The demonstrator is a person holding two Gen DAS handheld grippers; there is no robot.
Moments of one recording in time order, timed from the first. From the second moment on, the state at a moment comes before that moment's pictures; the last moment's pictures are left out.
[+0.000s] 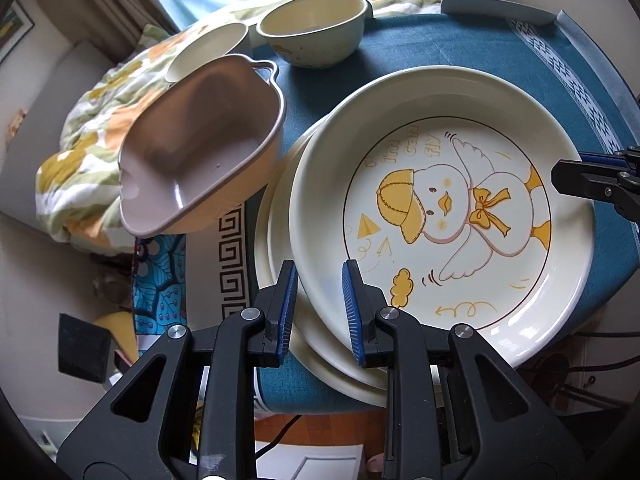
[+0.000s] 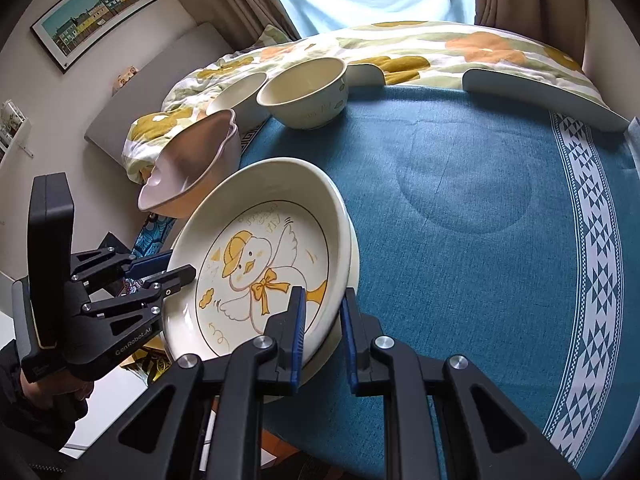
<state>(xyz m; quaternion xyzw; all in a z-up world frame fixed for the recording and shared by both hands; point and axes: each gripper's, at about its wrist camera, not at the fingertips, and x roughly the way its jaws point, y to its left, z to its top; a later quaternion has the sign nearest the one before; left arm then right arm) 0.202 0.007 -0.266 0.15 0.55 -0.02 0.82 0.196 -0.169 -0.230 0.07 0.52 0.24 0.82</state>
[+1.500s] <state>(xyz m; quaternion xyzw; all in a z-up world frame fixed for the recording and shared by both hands) 0.229 0.145 -0.175 -0.10 0.50 0.06 0.86 0.276 -0.106 -0.159 0.02 0.47 0.29 0.83</state>
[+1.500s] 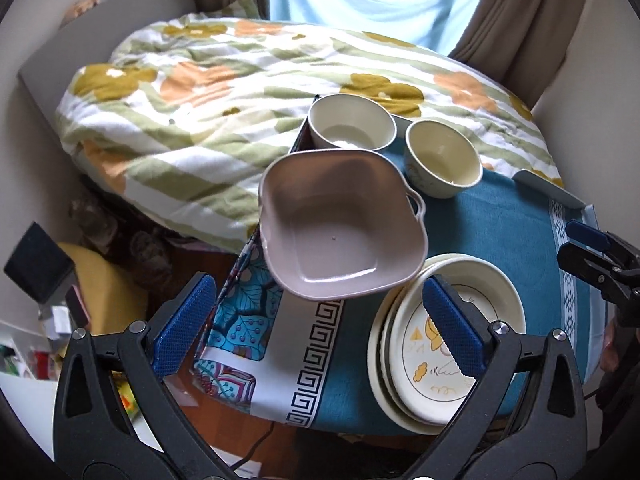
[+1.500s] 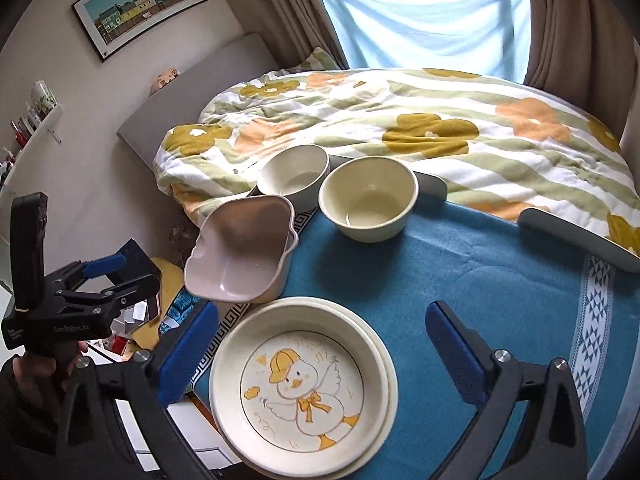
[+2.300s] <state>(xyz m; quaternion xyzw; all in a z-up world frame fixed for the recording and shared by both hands) 0.319 0.202 -0.289 -0.15 0.61 -0.03 0.78 0.337 0.010 -0.262 0.00 0.60 0.29 0.74</state>
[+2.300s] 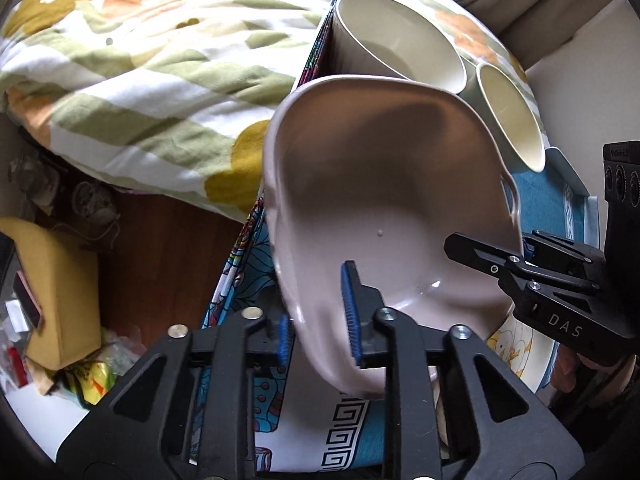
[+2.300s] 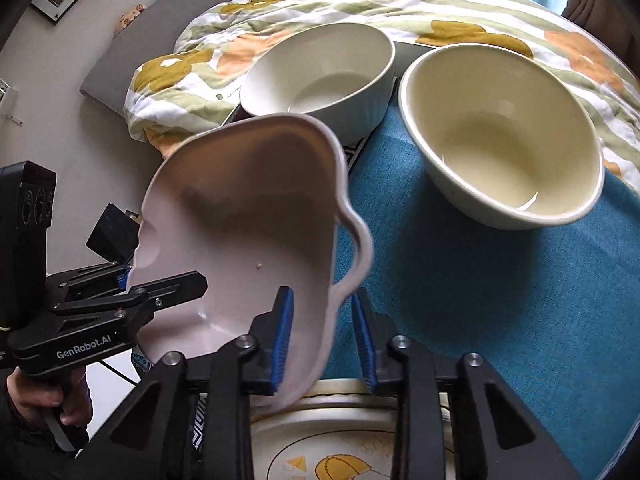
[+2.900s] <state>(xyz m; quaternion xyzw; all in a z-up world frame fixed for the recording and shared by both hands) 0.306 0.190 -0.244 -0.11 0.57 0.00 0.81 0.320 -0.003 -0.235 0.00 0.56 0.31 0.77</state>
